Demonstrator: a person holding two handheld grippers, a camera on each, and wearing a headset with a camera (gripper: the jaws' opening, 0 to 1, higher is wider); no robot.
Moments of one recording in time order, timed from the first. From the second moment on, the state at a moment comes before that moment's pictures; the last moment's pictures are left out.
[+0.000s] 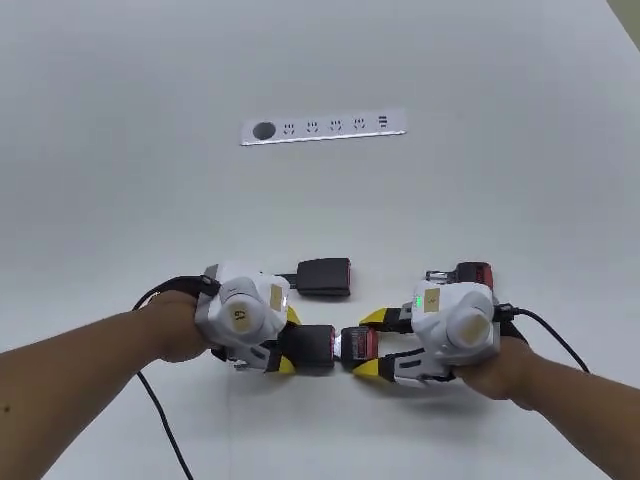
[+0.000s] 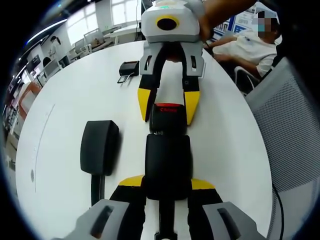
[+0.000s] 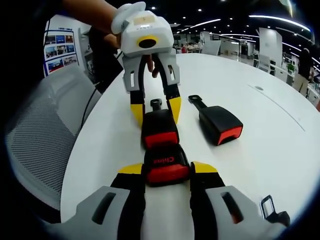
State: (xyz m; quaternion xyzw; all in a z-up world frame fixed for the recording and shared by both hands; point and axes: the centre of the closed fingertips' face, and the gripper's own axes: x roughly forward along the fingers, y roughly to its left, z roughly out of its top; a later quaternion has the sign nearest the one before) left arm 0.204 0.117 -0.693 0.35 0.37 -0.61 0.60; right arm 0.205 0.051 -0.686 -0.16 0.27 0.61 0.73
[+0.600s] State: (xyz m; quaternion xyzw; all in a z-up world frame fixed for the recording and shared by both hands) left arm 0.204 0.120 -0.696 0.34 0.37 -0.62 0.61; right arm 0.197 0.048 -0.681 -0.14 0.26 0.62 0.73
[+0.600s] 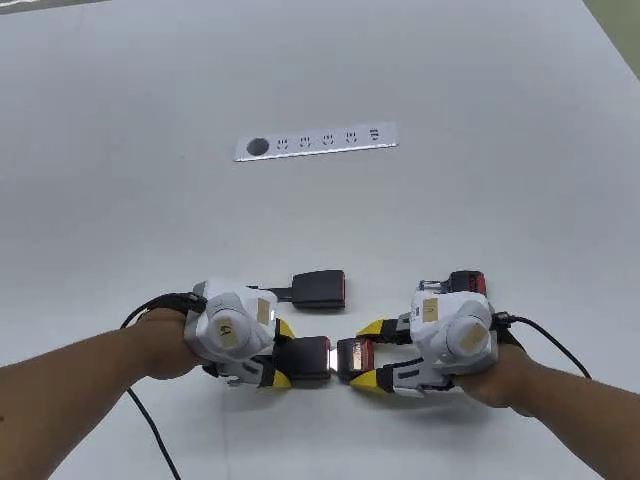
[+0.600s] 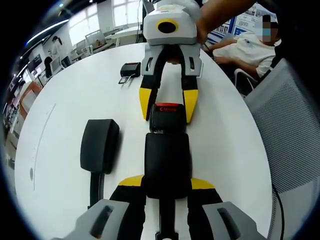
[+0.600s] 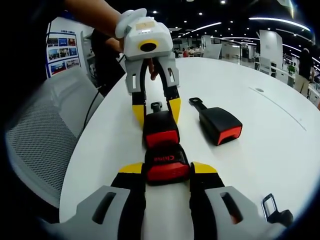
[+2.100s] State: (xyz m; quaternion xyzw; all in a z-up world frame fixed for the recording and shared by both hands) left arm 0.204 0.119 -0.694 0.33 0.36 -0.63 0.61; right arm 0.200 0.047 -0.685 -0.12 0.26 0.61 0.74
